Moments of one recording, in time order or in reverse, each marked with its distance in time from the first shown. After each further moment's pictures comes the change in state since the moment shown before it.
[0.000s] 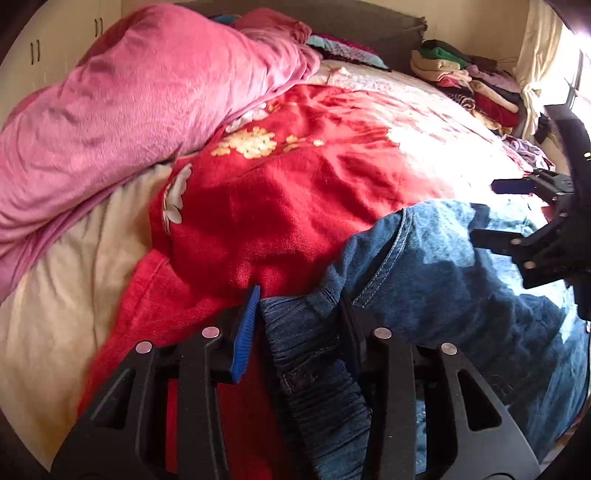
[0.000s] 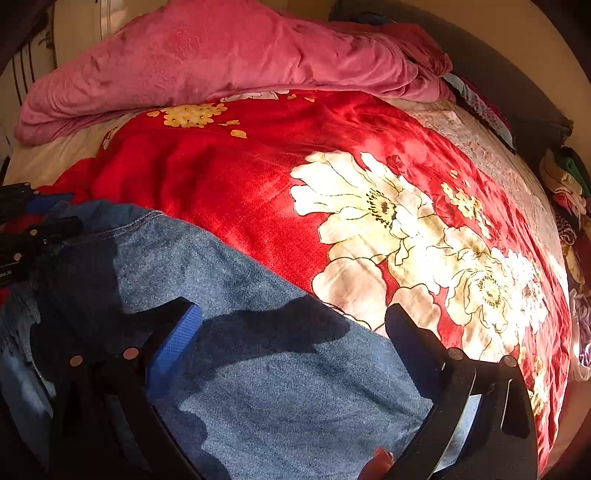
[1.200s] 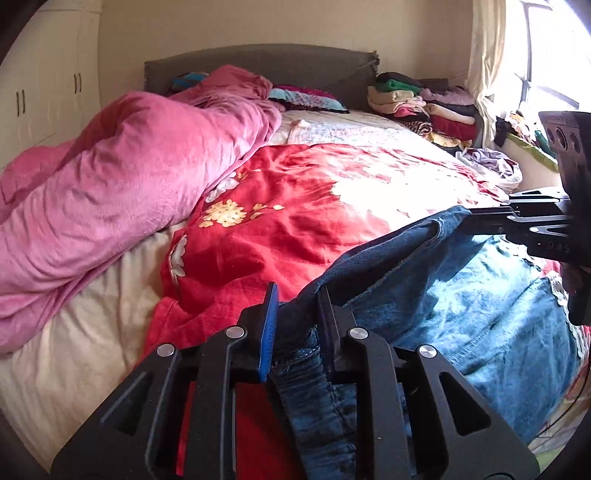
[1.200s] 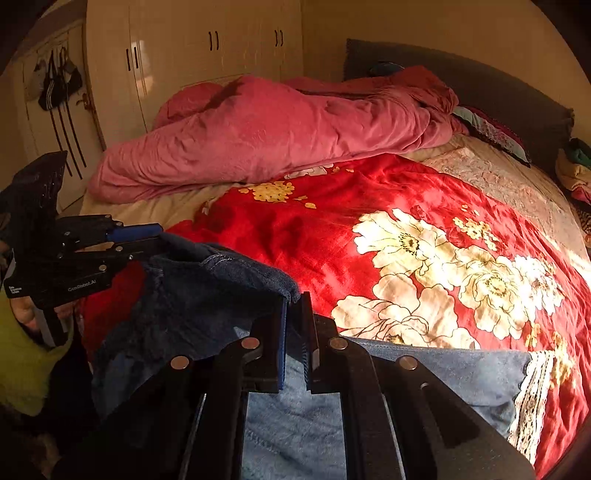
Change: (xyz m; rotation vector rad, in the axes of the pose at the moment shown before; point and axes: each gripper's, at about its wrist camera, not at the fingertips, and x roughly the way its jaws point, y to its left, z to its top) left arm -0.077 -0.023 -0.008 0.143 -0.196 -0.067; right arm -0.121 0.025 -0.039 0.101 -0.264 0.200
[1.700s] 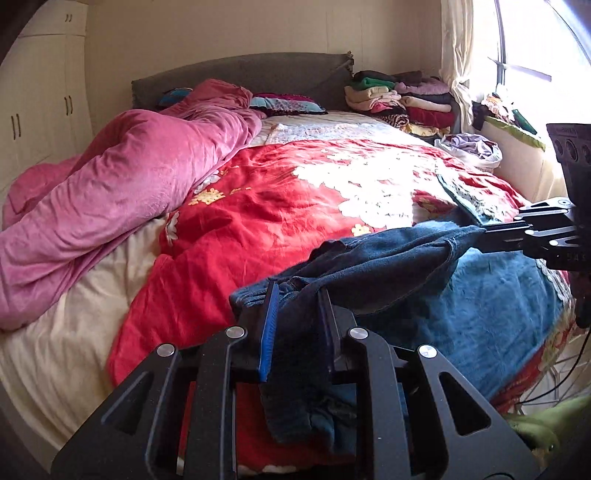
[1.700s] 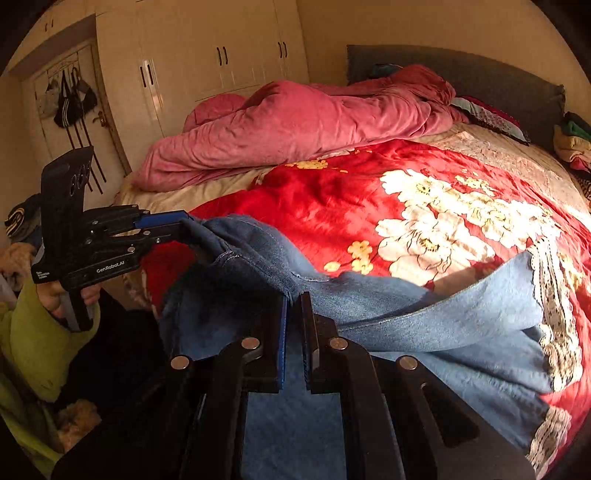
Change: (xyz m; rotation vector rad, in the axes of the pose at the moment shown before) left arm -0.068 -0.044 -0.065 0.079 -0.013 -0.007; right arm -0.077 0.059 -0.100 0.052 -0.029 0.077
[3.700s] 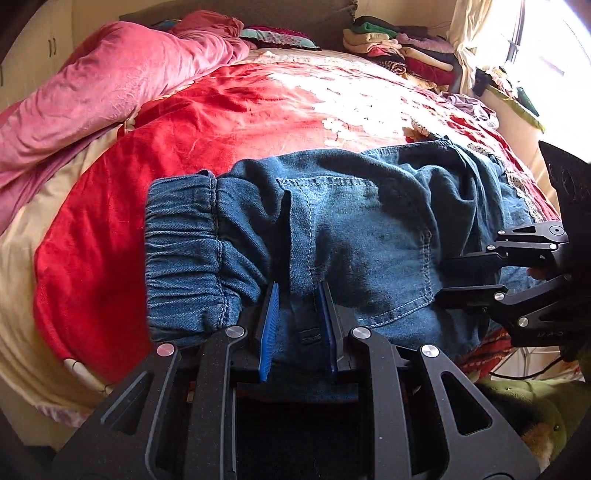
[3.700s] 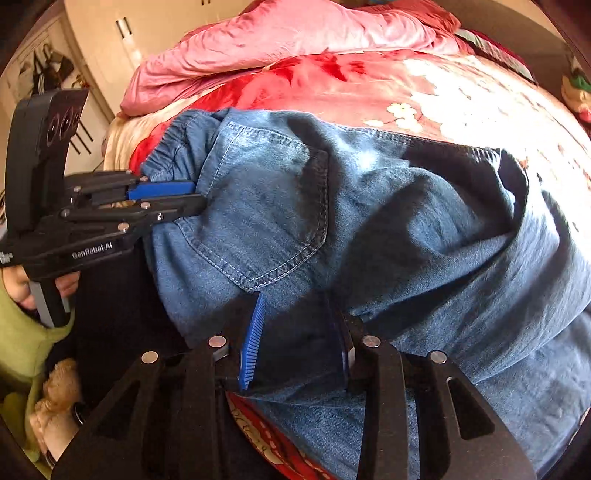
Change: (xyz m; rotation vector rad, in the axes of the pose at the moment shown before) left arm 0.035 -0.028 -0.060 -0.086 0.245 -0.088; right arm 0.063 0.031 -0.058 0.083 0.274 -0.004
